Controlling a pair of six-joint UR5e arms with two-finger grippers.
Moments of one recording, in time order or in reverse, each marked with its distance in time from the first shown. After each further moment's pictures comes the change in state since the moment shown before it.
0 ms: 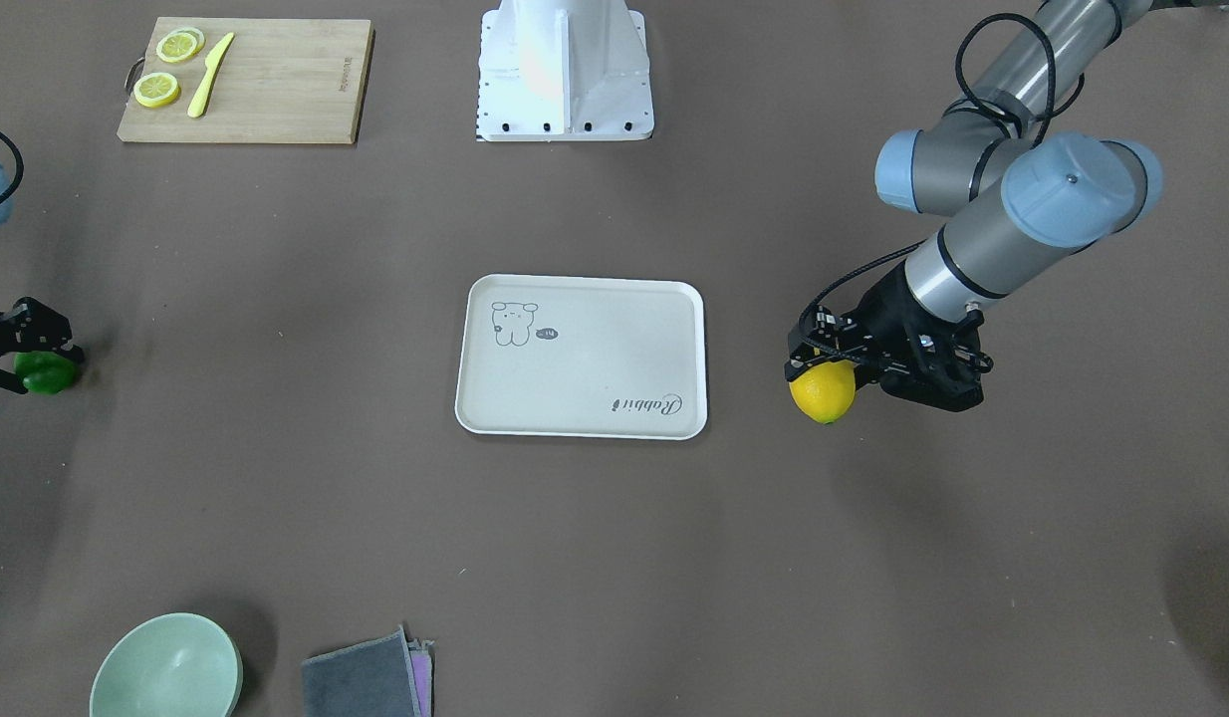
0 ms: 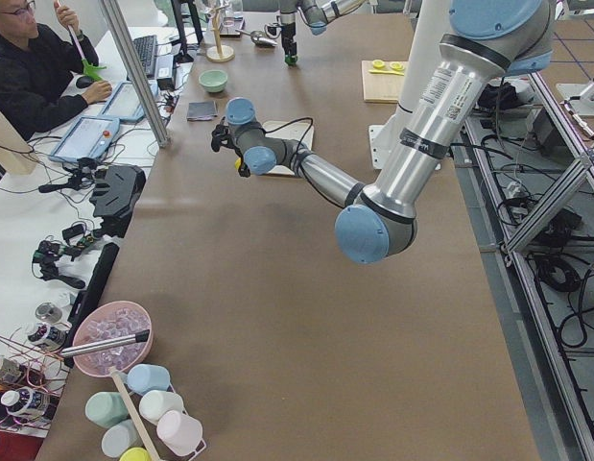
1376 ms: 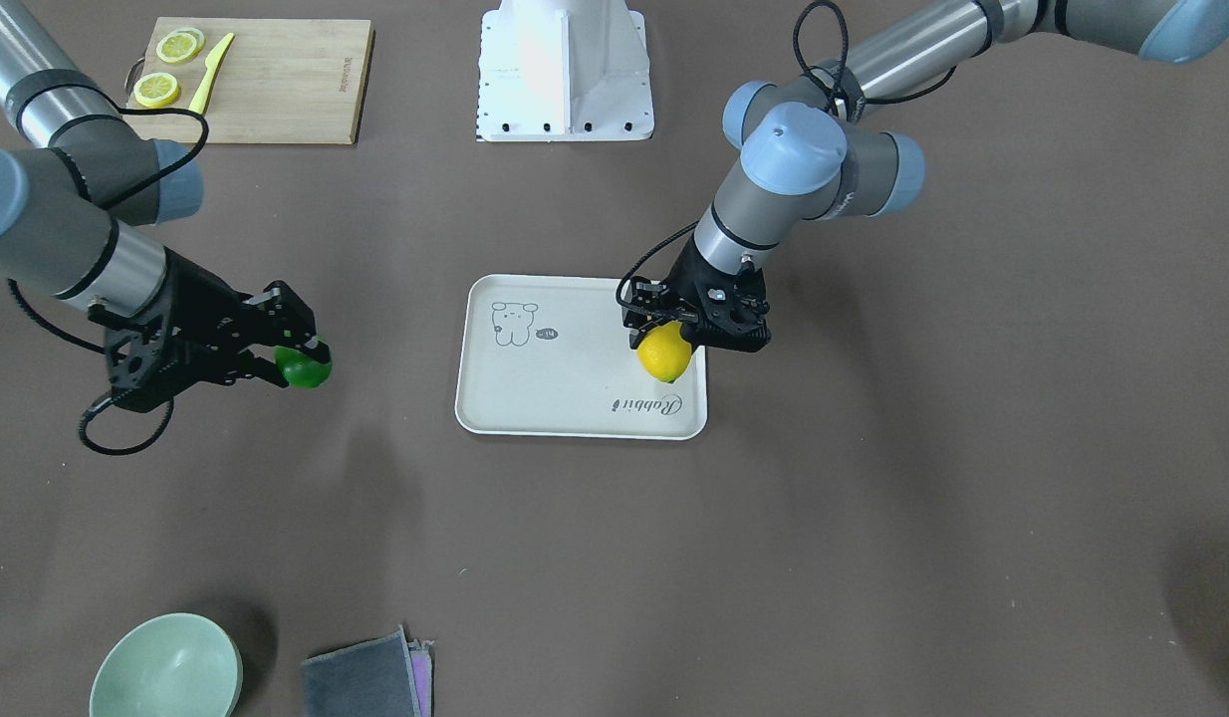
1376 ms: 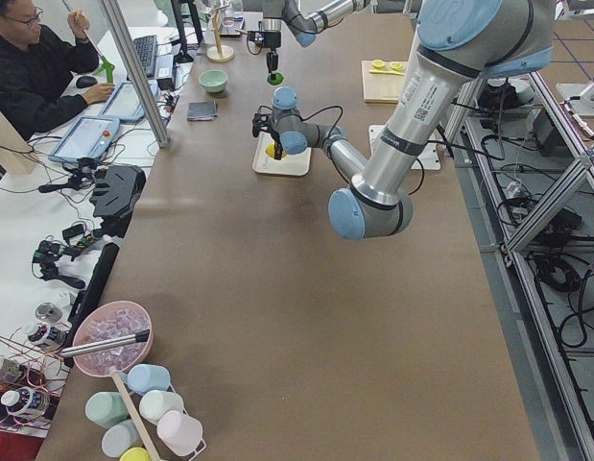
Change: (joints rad) left arm 0.313 -0.109 0.018 0.000 0.354 -0.282; right arm -0.203 0.370 0.168 -0.010 -0.055 0.661
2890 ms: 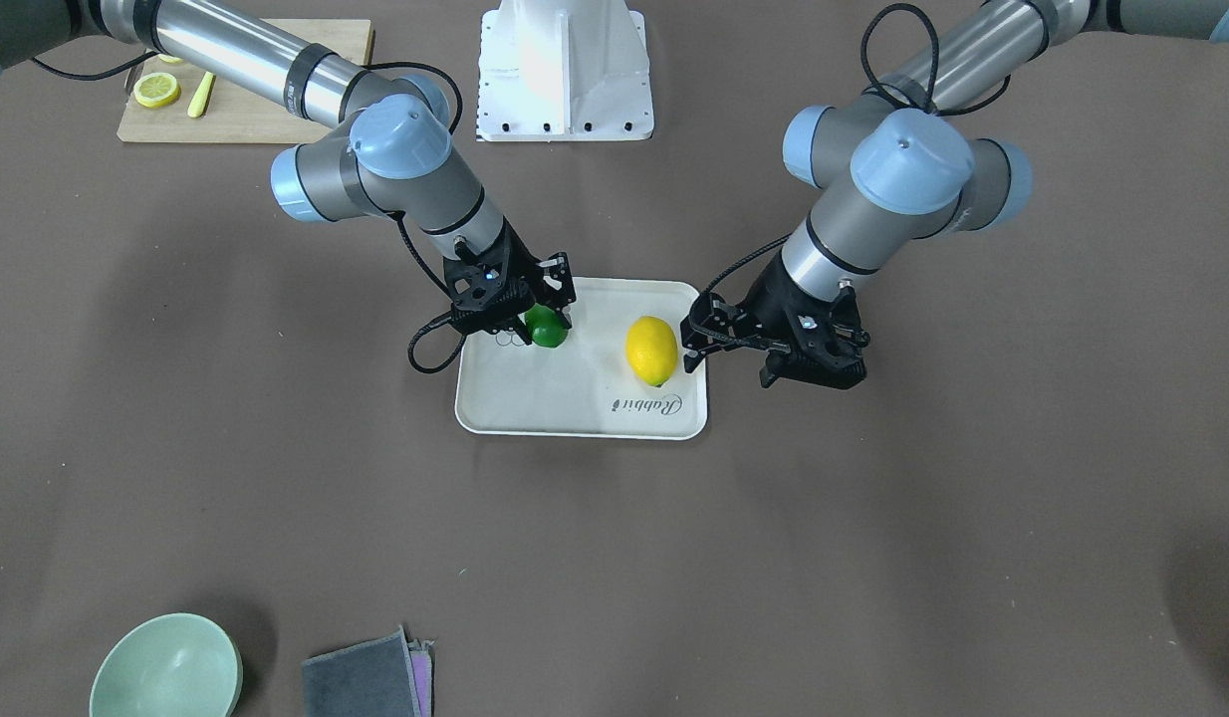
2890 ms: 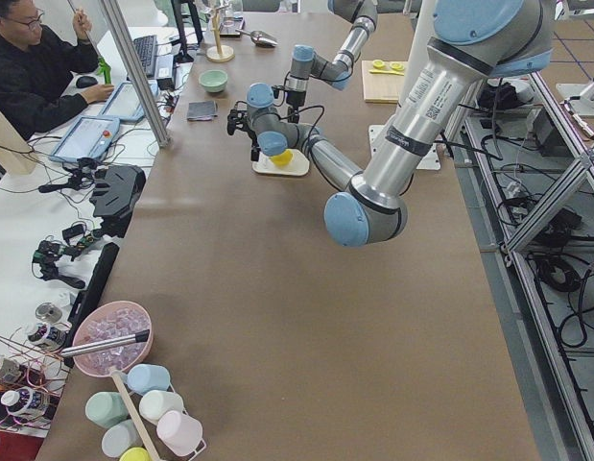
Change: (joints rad) left arm -0.207 0.034 -0.019 -0.013 -0.191 0.147; right arm -0.407 0.207 -0.109 -0.014 -0.501 0.272
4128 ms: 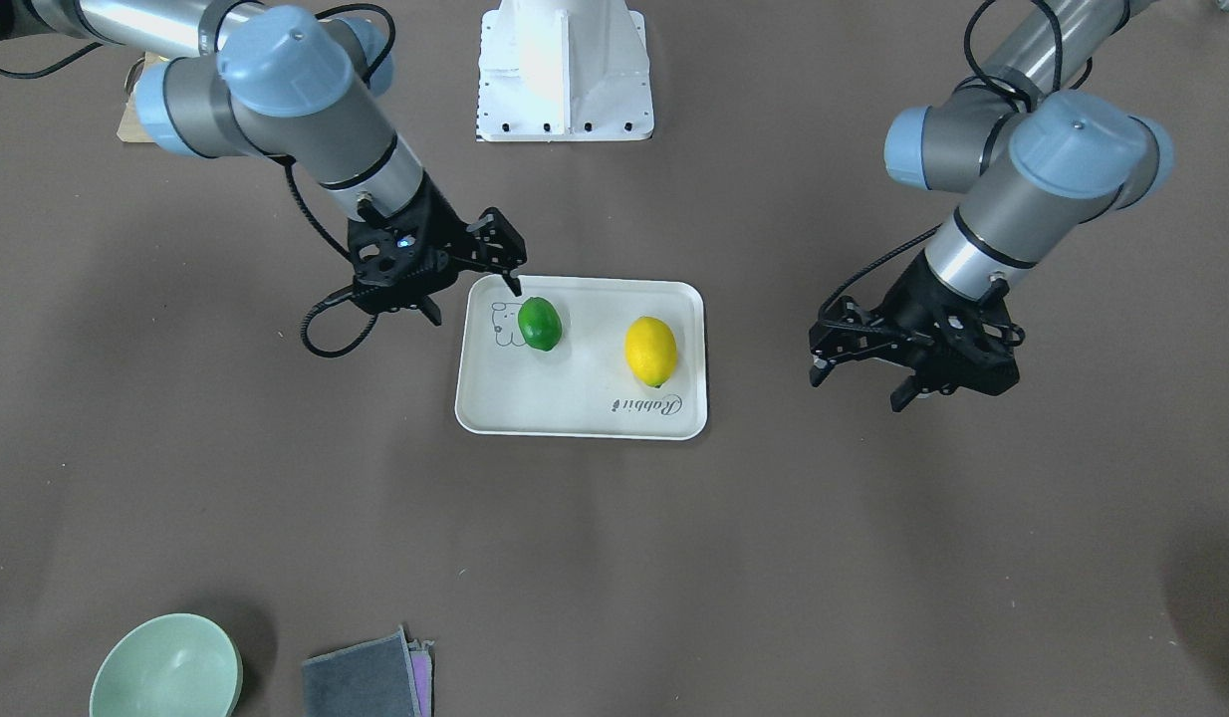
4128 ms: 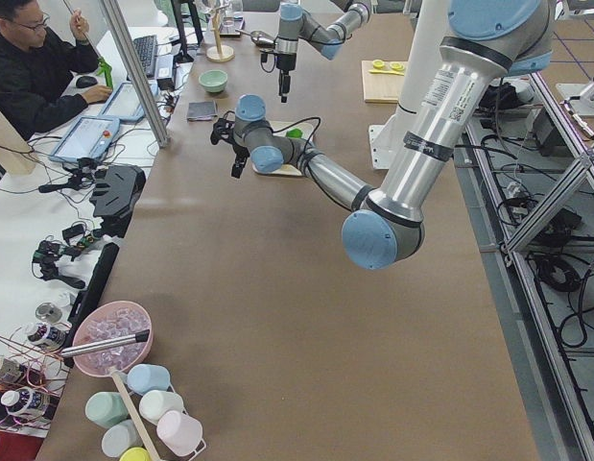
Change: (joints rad) left arm -0.149 0.164 -0.080 -0.006 0.003 0.305; right arm 0.213 -0.094 0.304 -0.325 0.205 -0.174
